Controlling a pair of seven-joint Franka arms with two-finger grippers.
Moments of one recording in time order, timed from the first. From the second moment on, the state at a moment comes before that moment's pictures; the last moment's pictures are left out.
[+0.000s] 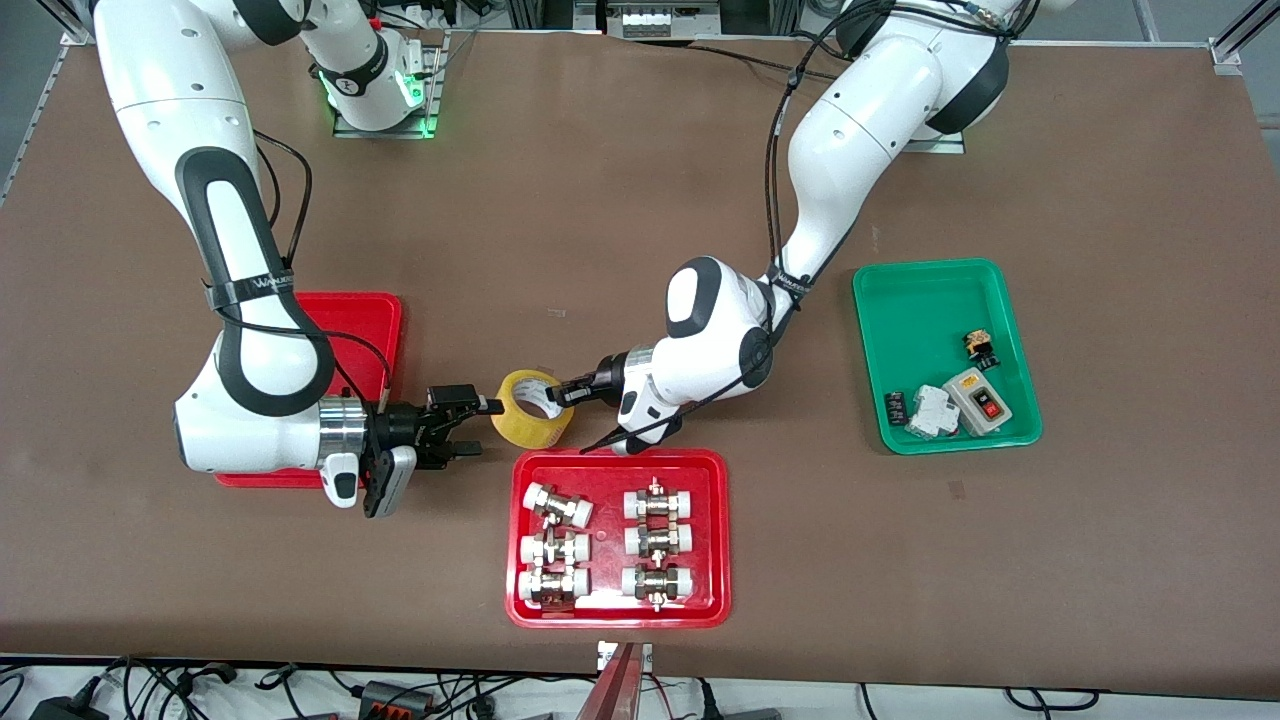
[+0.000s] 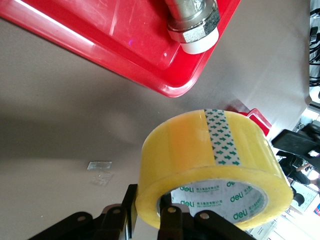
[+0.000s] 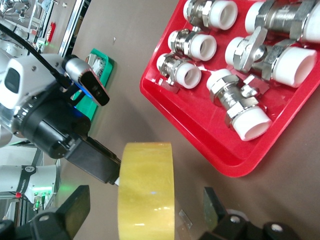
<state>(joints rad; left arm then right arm) -0.52 1.09 -0.27 -1.05 -0.82 2.45 -0.53 0.13 0.82 0.07 -1.31 0.94 1.90 -0.84</state>
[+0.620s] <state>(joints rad) -0.52 1.09 -0.27 -1.05 -0.82 2.45 -0.54 0.15 0.84 0.08 -1.31 0.94 1.89 -0.84</state>
